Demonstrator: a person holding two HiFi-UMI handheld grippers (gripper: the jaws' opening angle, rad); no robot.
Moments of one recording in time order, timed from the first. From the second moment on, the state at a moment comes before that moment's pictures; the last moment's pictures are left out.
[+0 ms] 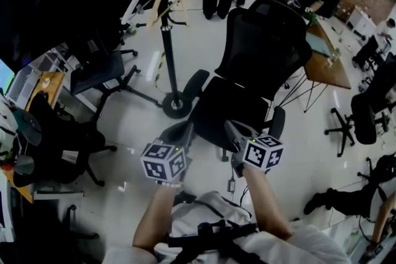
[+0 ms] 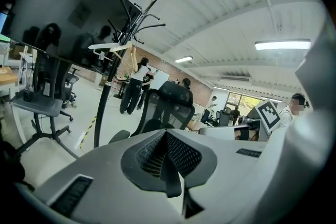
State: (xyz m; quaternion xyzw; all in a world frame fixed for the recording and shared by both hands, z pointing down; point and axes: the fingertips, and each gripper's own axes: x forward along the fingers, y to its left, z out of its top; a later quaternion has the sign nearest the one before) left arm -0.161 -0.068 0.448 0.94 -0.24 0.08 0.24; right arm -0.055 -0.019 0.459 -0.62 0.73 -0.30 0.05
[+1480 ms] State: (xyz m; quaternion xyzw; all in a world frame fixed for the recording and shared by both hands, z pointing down) left arm -0.158 -0.035 0.448 0.93 -0.25 0.08 0.24; right arm -0.061 -0.001 0.451 -0.60 0.74 -0.29 0.06
